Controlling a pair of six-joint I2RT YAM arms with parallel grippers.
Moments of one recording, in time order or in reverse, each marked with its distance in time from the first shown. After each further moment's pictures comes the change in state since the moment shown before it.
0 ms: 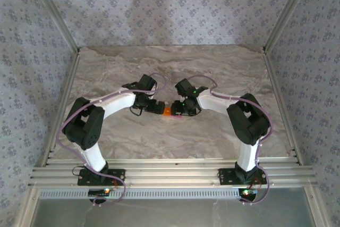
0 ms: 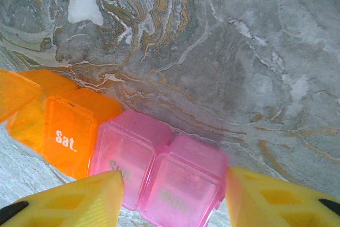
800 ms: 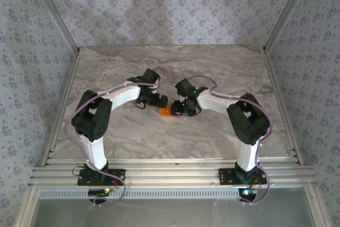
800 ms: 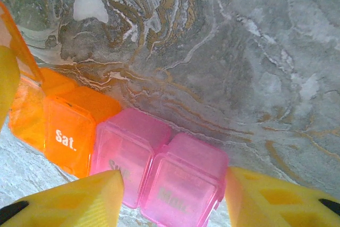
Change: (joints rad) left arm 0.020 0.129 0.144 -0.023 0.009 -0.024; right arm -0.003 0.000 -0.002 0.005 -0.024 -0.001
